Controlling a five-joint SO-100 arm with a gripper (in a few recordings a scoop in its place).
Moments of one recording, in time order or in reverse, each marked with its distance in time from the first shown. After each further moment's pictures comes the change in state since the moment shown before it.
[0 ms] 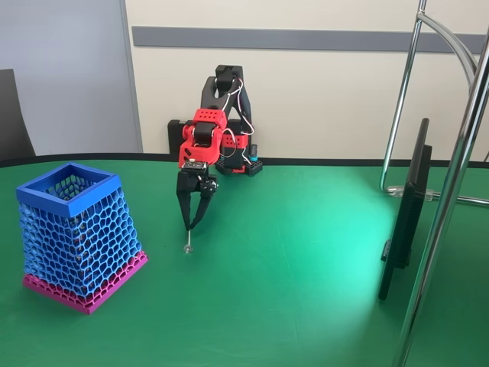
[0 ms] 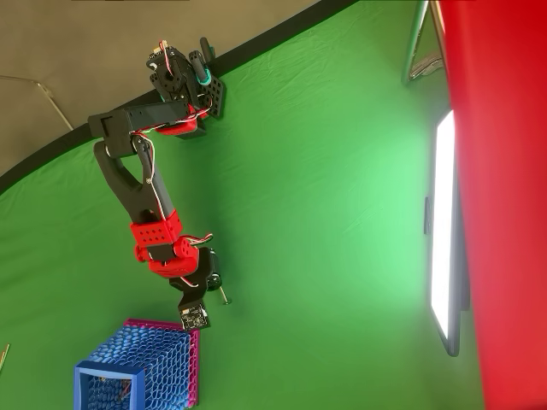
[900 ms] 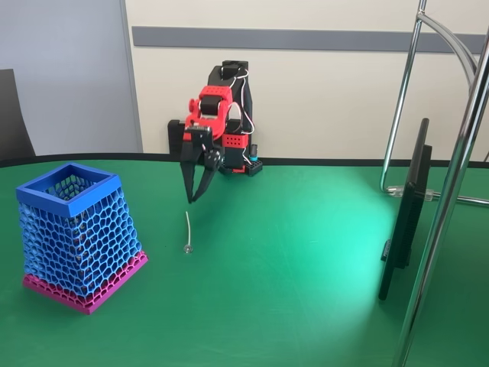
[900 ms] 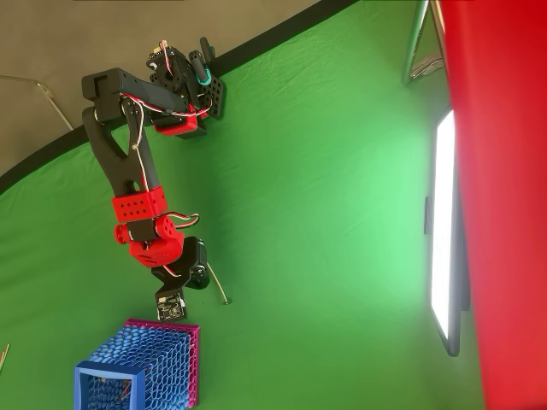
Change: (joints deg) arm -0.7 19.0 11.2 0.7 3.9
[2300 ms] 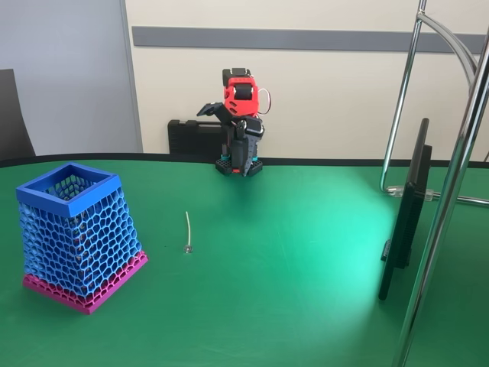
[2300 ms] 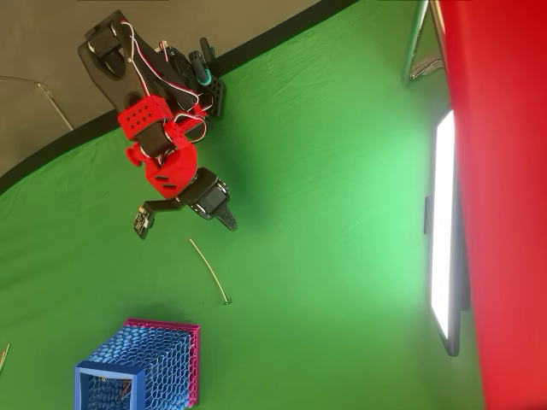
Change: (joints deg) arm -19.1 46.1 28.8 6.2 69.1
